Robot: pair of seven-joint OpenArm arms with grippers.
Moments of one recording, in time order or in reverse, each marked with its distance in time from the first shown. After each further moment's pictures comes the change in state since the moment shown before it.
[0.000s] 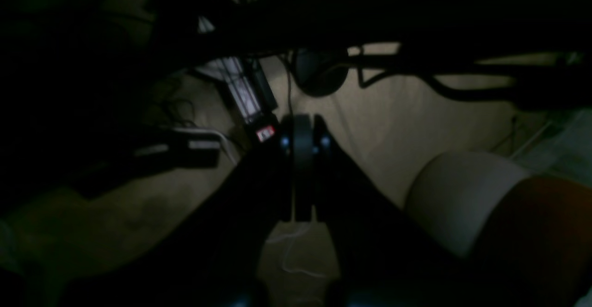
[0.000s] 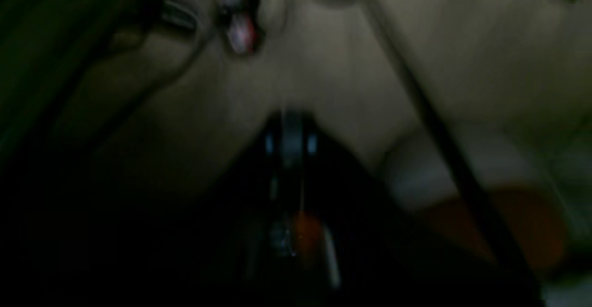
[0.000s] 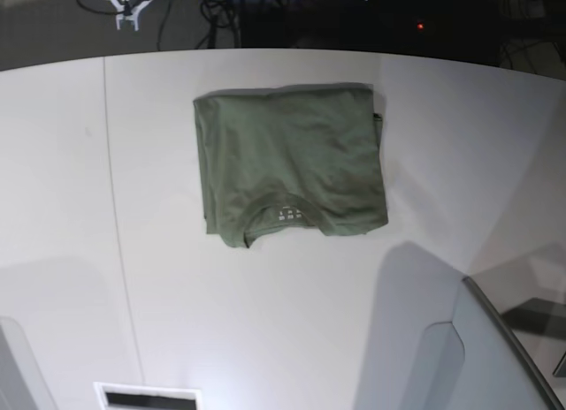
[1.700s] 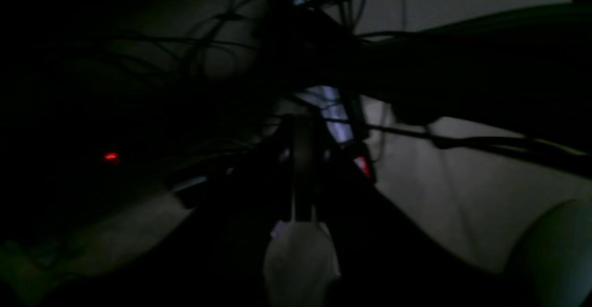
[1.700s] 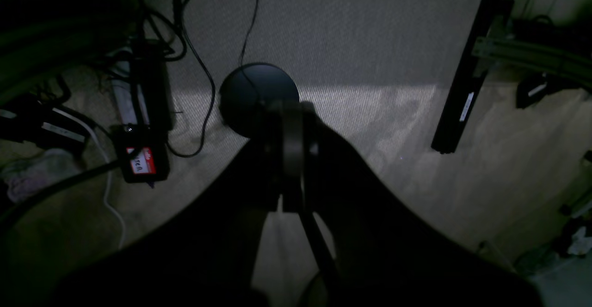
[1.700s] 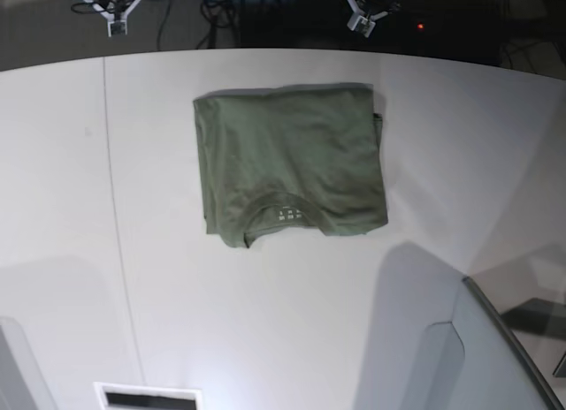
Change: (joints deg) left arm -29.0 0.5 -0.4 -50.7 21.4 24.5 -30.2; right arm 16.5 -16.6 -8.3 -68.8 6.6 27.7 57.7
